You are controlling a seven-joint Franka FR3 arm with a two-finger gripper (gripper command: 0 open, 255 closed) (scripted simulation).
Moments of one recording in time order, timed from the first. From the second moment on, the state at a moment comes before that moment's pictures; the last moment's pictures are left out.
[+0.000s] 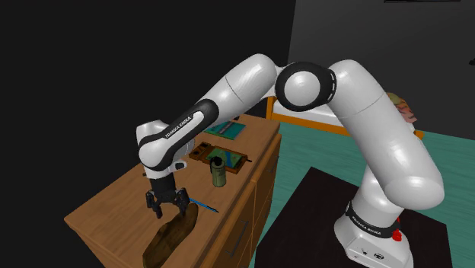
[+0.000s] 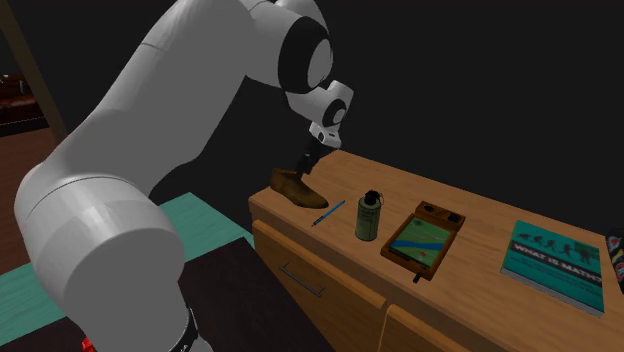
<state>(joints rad) 0.21 0.80 0.35 -1.54 0.11 2.07 1.49</state>
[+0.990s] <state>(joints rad) 0.22 0.86 0.34 -1.52 0.10 2.11 1.48</state>
